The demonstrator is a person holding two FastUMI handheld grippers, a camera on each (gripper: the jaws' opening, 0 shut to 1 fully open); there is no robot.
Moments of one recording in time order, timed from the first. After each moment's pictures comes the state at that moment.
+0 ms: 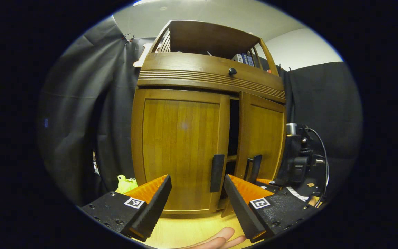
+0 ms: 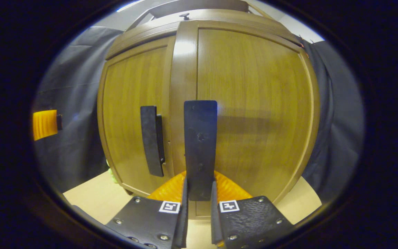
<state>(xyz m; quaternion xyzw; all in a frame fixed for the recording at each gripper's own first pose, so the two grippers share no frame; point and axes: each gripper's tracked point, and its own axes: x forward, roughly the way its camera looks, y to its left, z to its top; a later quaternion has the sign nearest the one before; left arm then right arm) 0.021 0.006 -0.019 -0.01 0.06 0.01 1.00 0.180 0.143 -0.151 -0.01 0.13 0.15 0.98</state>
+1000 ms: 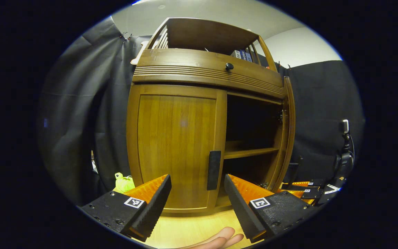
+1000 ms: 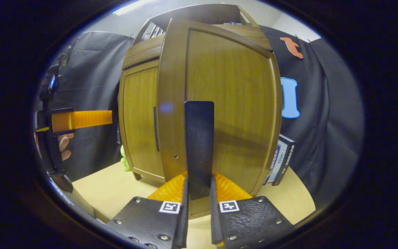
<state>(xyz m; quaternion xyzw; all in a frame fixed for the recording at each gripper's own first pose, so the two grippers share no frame) 0.027 -0.003 -0.028 0.00 0.08 0.01 1.00 0.184 0.148 -0.151 0.00 0.12 0.17 0.98</state>
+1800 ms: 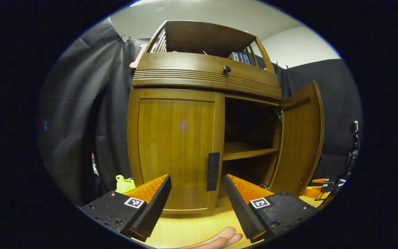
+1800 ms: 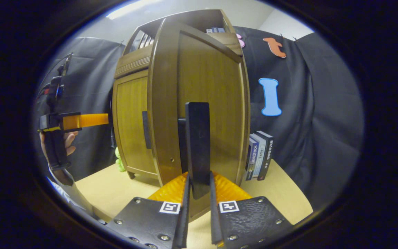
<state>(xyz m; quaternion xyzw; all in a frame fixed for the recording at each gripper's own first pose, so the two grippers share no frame) 0.026 -0.004 -0.025 0.00 0.07 0.01 1.00 0.185 0.141 -0.145 0.03 0.11 0.13 0.99</state>
